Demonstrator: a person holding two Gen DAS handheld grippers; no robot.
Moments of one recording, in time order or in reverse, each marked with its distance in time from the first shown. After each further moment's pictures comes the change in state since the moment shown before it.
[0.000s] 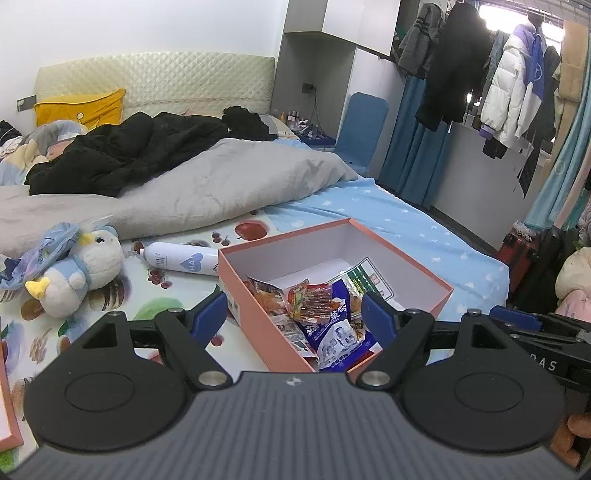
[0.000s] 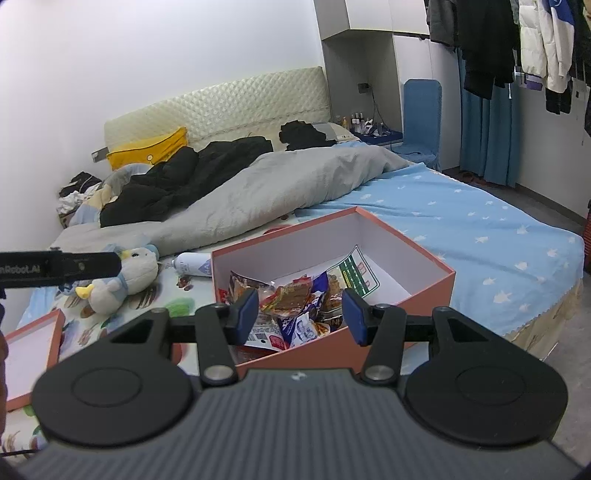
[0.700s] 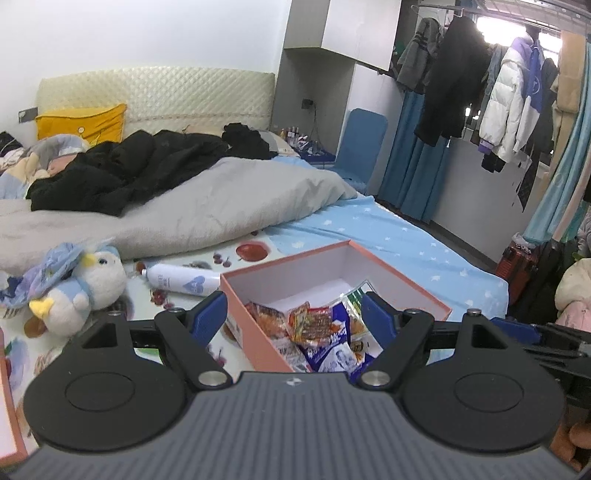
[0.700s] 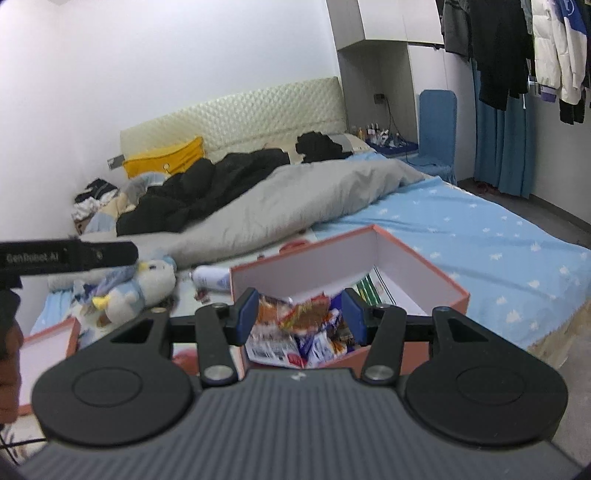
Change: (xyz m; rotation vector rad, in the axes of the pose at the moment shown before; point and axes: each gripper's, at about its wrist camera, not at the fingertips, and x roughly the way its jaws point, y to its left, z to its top) left arm -0.011 0.001 0.013 -0.003 -0.050 -0.002; right arm -0.006 0.006 0.015 -0.018 -0.024 0.034
